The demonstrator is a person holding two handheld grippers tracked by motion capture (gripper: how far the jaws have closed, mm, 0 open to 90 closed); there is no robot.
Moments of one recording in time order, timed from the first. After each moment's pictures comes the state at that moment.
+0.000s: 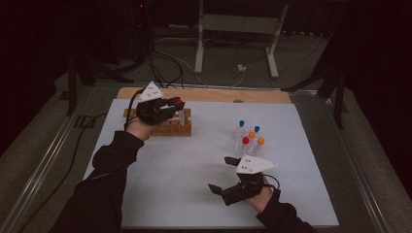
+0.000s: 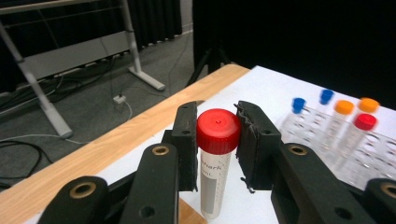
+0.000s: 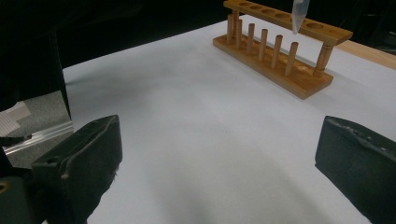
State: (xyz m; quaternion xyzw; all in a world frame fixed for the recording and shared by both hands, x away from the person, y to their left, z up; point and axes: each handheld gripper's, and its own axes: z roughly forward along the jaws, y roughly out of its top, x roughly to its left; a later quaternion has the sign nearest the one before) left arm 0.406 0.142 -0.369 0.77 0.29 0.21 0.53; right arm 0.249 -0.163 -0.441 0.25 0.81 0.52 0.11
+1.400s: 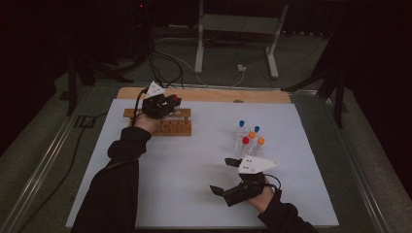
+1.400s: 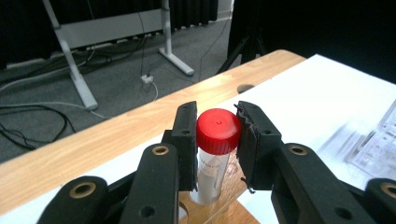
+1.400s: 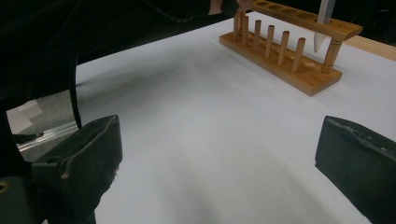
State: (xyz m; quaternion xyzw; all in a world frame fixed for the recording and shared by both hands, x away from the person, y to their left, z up) left arm 0.462 0.145 -0.430 0.75 0.37 0.22 0.50; right arm 0.250 -0.168 -0.443 0.24 0.81 0.52 0.09
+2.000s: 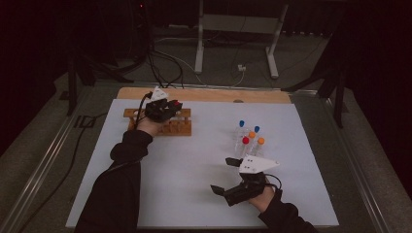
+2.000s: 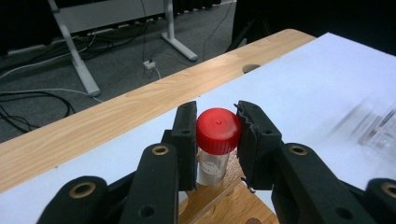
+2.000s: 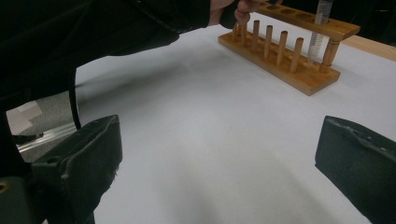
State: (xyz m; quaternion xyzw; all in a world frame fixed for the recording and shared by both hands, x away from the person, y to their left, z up) left arm 0.463 0.140 -0.445 0.77 0.37 0.22 0.47; right arm 0.251 -0.171 -0.444 0.24 0.81 0.53 0.10
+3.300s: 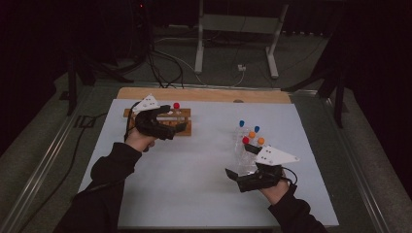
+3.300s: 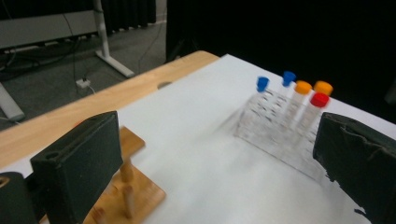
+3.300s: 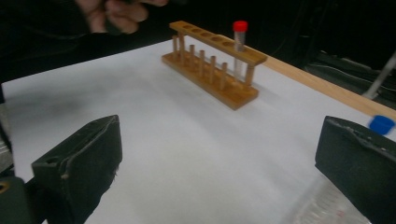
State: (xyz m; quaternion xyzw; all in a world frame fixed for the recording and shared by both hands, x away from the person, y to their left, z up) left arm 0.377 0.149 -0.400 0.78 0.29 0.13 0.54; right arm 0.260 -0.204 -0.417 0.28 0.79 0.52 0.20
